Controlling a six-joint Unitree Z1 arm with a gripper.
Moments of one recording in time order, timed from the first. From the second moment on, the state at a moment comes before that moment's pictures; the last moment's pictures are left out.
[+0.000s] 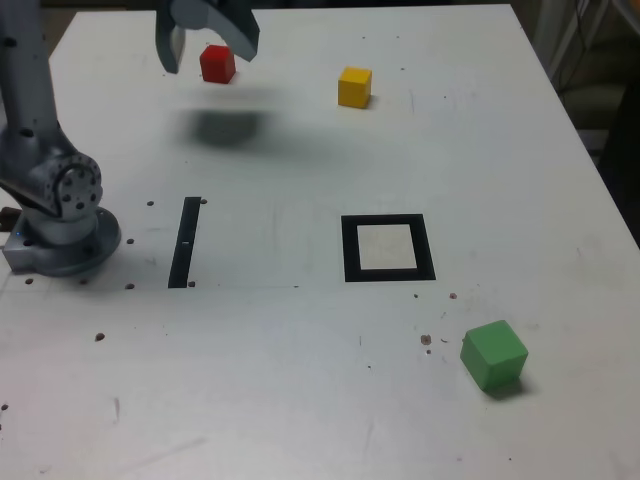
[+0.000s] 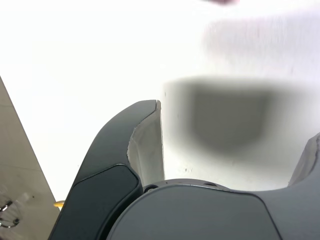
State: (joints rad) arm 0.95 1.78 -1.30 1.14 0.27 0.94
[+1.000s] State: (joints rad) arm 1.07 2.00 -1.61 1.24 0.36 1.10
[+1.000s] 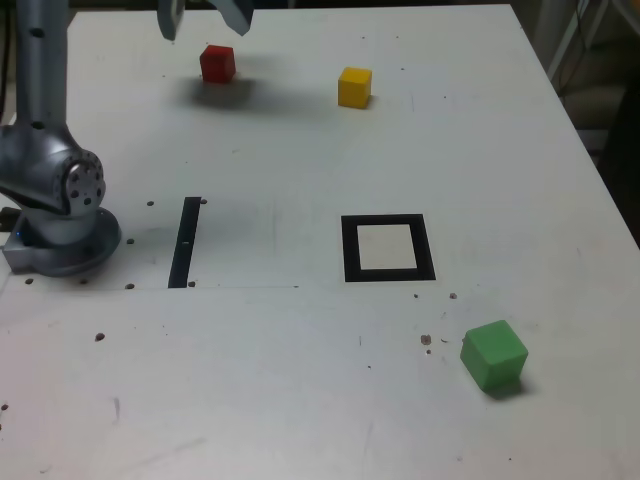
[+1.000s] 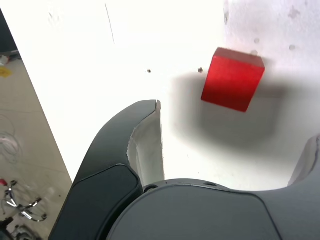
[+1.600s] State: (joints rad) arm 1.07 2.12 -1.66 1.25 0.38 1.12
